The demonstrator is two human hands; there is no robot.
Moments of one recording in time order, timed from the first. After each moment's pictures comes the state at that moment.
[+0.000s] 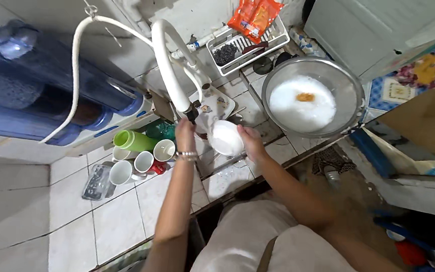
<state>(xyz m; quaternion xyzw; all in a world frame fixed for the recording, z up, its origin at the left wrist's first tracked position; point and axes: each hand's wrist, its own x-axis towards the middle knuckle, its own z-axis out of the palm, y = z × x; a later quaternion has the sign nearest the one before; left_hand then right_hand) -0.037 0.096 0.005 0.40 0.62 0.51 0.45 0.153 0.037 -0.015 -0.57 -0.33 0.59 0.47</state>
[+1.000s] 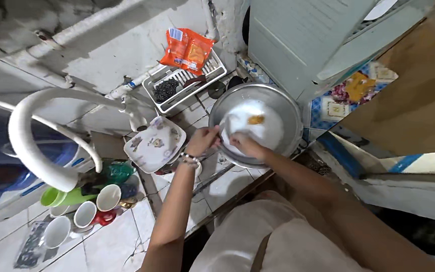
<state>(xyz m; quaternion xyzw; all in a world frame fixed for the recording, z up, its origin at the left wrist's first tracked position) 0.180 0.148 0.026 0.61 0.60 0.14 0.51 0.367 0.111 -0.047 -0.57 -0.65 0.46 0.18</state>
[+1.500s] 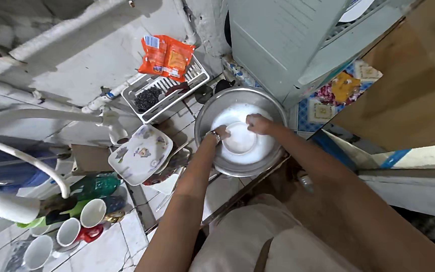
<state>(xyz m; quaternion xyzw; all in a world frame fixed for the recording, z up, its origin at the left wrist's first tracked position) 0.282 0.225 -0.080 0.73 0.51 -0.16 0.42 0.492 0.169 -0.089 -0.61 -0.71 0.33 0.10</state>
